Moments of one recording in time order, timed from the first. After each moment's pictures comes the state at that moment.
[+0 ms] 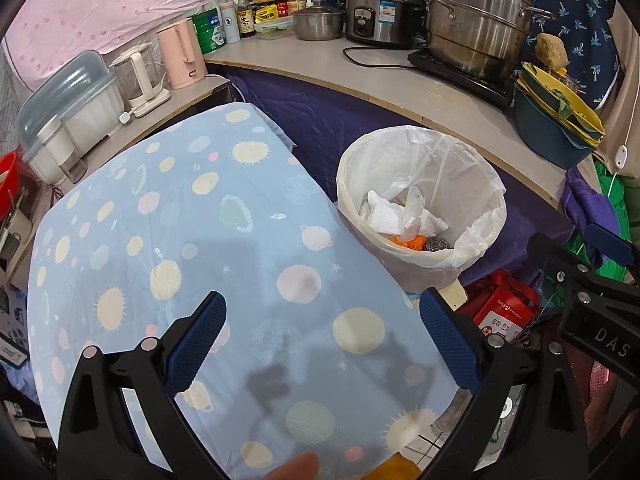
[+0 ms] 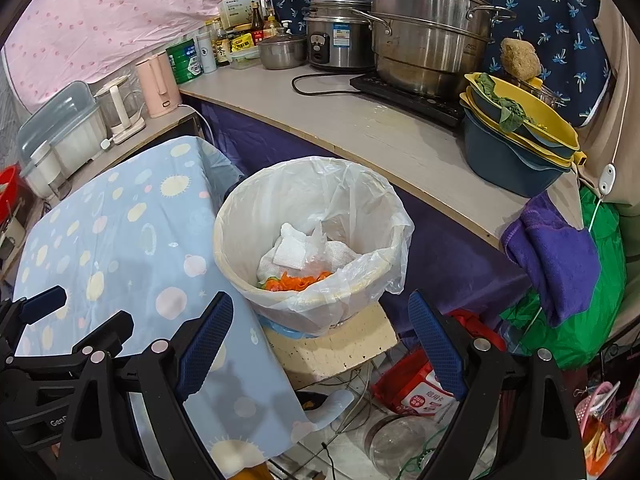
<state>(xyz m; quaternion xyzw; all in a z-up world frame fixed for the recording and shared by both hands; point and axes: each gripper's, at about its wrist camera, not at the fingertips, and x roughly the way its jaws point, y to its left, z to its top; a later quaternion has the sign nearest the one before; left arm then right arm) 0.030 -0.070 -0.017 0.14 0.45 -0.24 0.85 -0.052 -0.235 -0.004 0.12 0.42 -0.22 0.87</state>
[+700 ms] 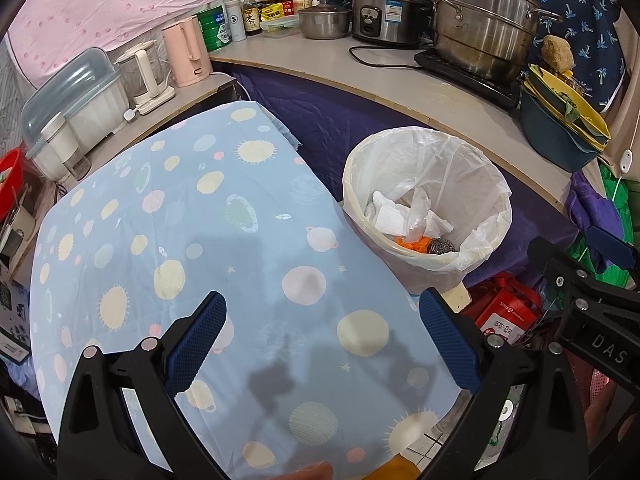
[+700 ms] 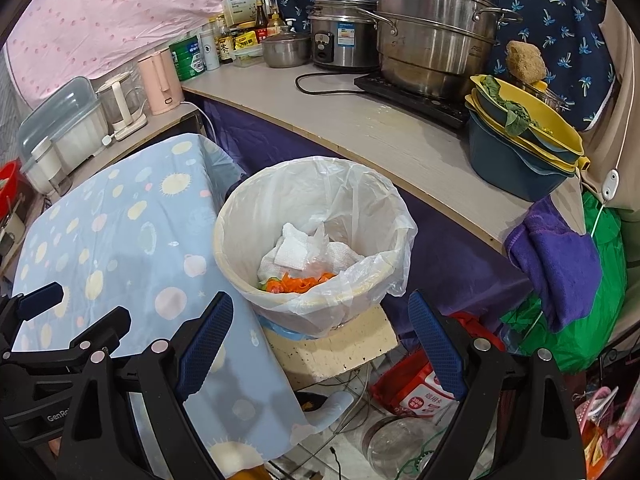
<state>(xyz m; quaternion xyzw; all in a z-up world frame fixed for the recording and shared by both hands) 0.034 -0.069 -0.017 0.14 0.45 -0.23 0.85 -0.047 -0.235 -0.005 0.12 0.43 -0.22 0.87</state>
